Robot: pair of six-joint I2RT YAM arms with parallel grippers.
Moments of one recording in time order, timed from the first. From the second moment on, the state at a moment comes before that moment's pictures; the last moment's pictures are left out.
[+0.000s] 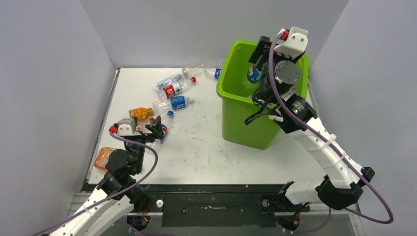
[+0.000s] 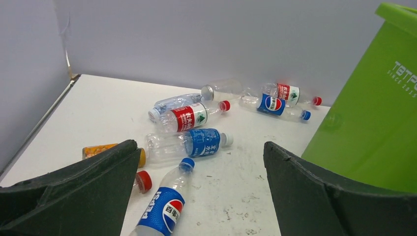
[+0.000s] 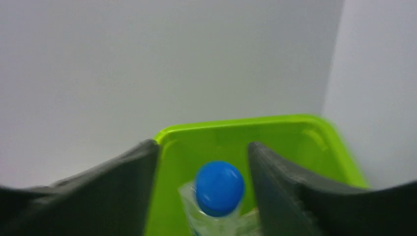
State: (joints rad) left arm -0.70 0.37 0.45 0.15 -0.64 -0.09; right arm 0.81 1.29 1.65 -0.04 1.03 -0.09
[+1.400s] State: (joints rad) left arm -0.46 1.35 0.82 -0.43 -0.50 -0.22; right arm 0.69 0.76 1.08 -0.14 -0.43 0.43
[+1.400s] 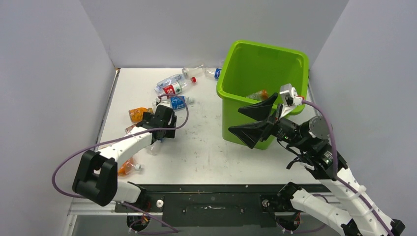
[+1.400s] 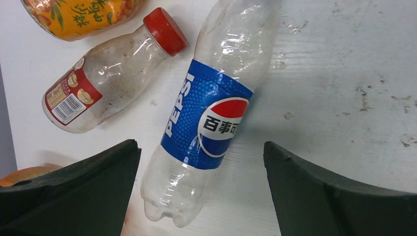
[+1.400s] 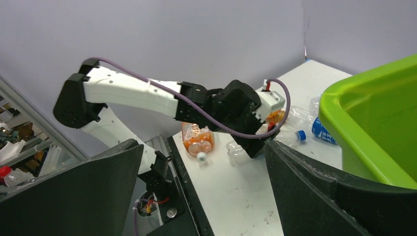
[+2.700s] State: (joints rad) left arm -0.42 0.84 0.67 -0.16 -0.24 -0.19; right arm 0.78 0.94 1.26 -0.12 -0.46 0.45
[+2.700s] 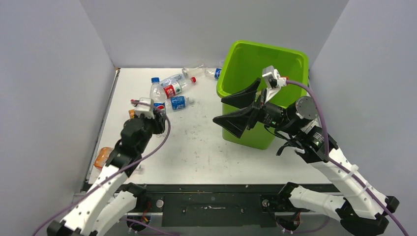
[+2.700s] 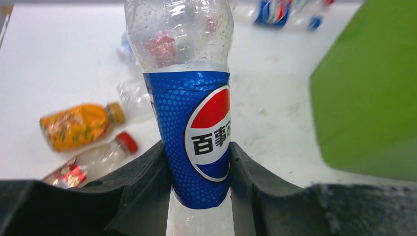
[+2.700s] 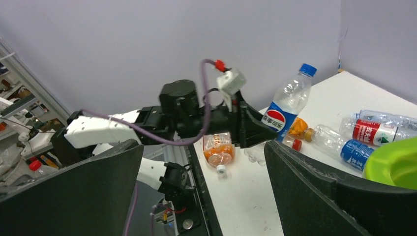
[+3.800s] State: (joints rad) left arm -0.52 0.44 0.38 0.44 0.26 -0.17; right arm 1.45 1.31 1.57 -0.14 0.74 0.00
